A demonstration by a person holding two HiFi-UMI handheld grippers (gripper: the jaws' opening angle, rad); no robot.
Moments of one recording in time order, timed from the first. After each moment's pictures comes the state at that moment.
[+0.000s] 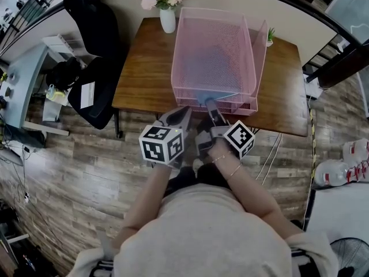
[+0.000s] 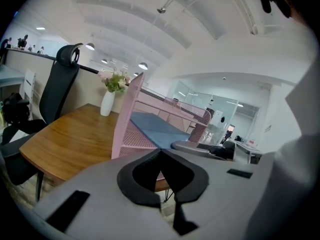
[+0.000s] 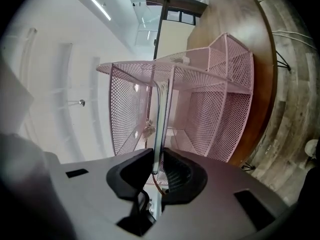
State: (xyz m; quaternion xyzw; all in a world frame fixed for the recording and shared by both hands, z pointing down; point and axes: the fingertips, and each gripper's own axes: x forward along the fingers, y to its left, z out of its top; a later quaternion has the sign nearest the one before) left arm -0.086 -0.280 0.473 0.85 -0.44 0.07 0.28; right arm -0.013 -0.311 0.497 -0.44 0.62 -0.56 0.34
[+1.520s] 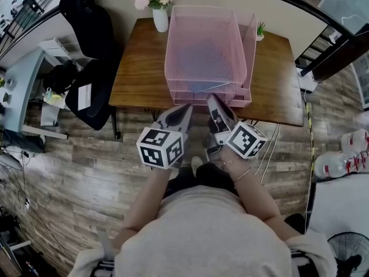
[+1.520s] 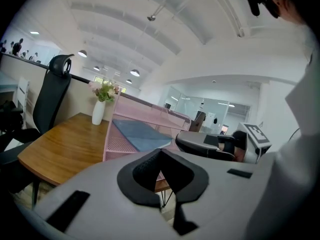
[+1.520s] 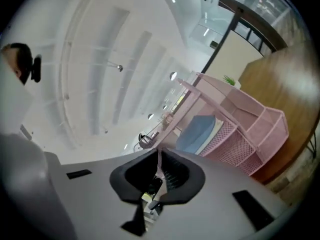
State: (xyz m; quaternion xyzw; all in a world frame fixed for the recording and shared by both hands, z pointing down) left arm -0.068 -0.247 0.438 0.87 -0.42 0.05 0.24; right arm -0.003 -0.273 0.418 -0.44 0.80 -0.36 0.21
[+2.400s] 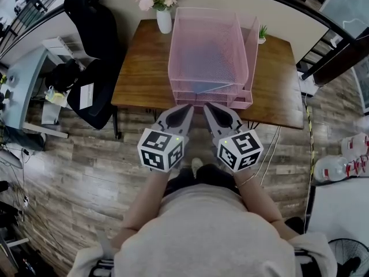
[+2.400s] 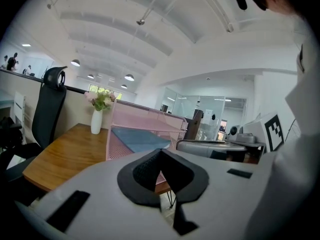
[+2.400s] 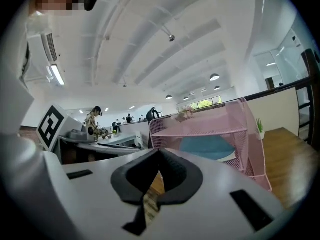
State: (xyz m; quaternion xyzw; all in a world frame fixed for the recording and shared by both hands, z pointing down) left arm -0.072 -0.241 0.423 0.89 -0.42 0.06 0.18; right arm -0.037 -0.241 0.410 -0.42 0.90 -0.12 -0.03
